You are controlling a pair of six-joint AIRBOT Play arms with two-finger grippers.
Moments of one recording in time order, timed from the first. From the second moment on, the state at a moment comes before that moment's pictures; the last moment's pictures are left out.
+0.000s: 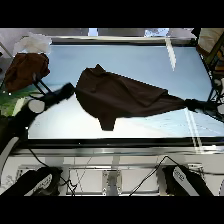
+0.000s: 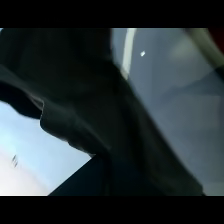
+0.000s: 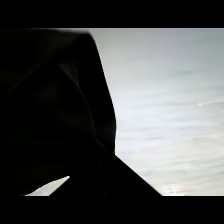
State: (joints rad) left arm -0.16 -0.95 0.84 0.89 -0.35 -1.65; right arm -0.44 -0.88 0.82 -1.22 0.84 1.26
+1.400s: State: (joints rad) left arm -0.16 -0.49 1.44 1.65 -0.78 -1.86; right arm -0.44 -0.65 1.68 -1.23 1.02 1.25
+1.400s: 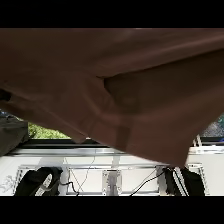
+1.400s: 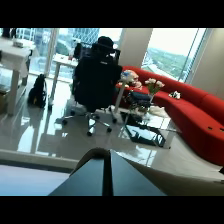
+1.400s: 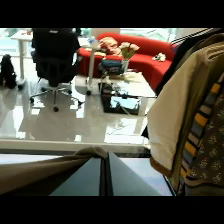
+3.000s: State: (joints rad) left arm -0.16 -0.87 1.16 1.64 -1.02 -1.81; right arm -0.10 -0.99 1.43 -1.21 1.07 1.28
